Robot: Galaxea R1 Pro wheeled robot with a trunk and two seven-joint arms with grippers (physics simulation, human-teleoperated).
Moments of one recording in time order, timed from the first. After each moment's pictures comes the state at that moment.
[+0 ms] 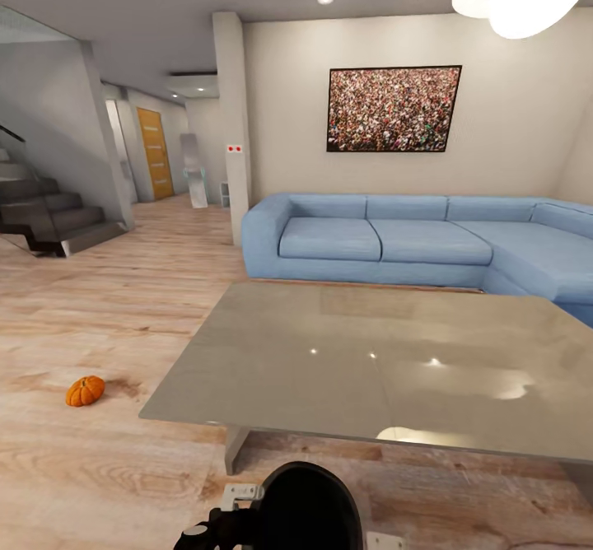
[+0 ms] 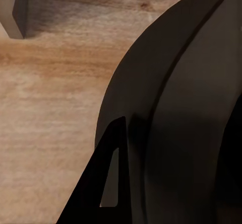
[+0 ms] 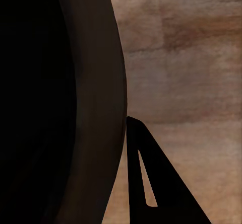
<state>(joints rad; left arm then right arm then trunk) -0.35 -0.12 -0.08 -0.47 0.07 0.13 -0.08 -0.26 0.17 0.14 -0.37 -0.18 -0.08 -0.25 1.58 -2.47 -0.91</state>
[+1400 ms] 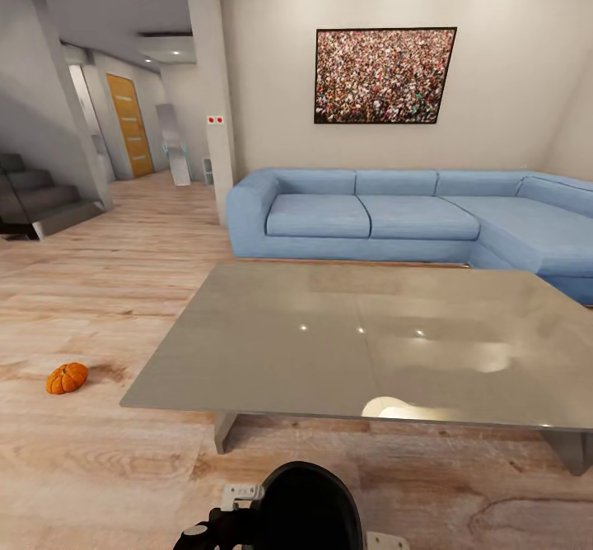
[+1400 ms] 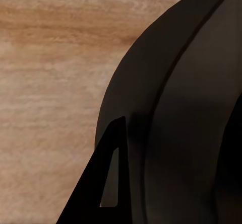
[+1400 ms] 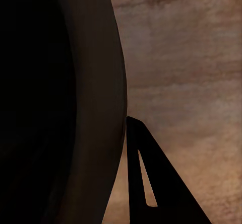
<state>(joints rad) -0.35 -0.12 -0.08 -0.47 0.07 0.13 -0.08 -0.26 0.17 0.14 -0.38 -0.18 -0.08 -0.25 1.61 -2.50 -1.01</state>
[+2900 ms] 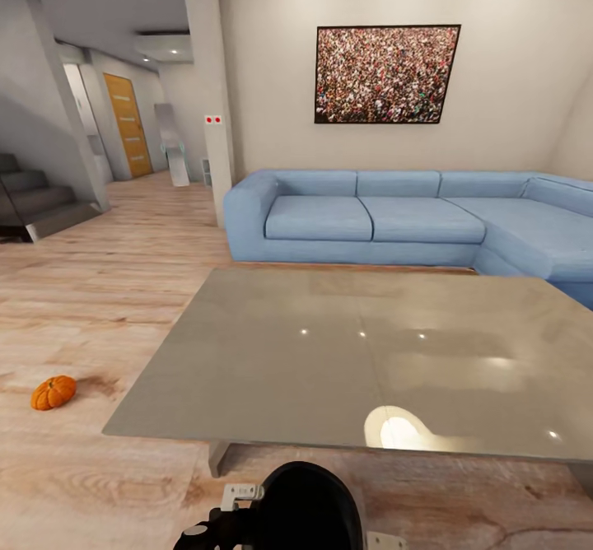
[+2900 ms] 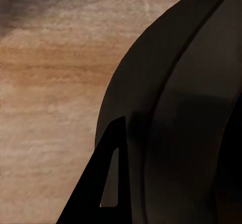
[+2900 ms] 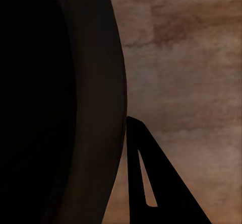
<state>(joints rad) -0.35 -0.12 -0.08 -0.47 0.07 0.13 -0.08 -0.26 0.17 0.14 -0.38 -0.18 -0.08 -0.25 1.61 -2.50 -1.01</state>
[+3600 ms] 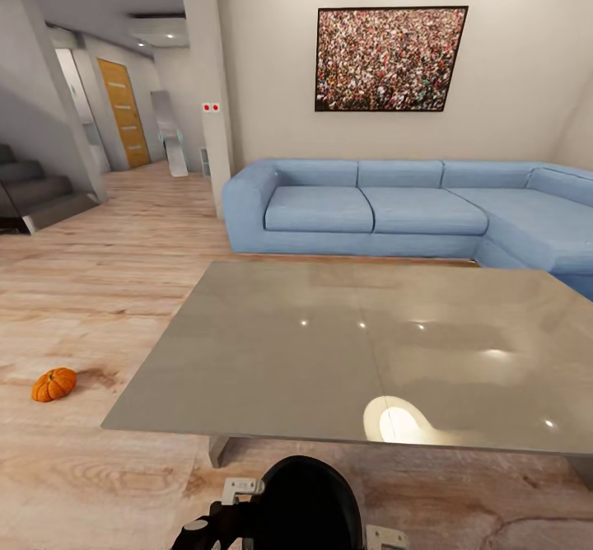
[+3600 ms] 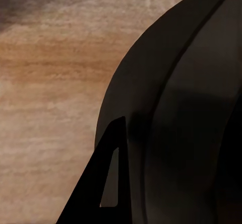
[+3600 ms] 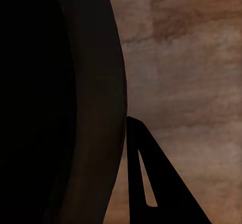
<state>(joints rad) -0.35 -0.12 -0.09 -0.50 0.07 0.13 -0.08 -0.26 0.17 0.14 -0.40 -0.18 -0.08 -0.25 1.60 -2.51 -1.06</state>
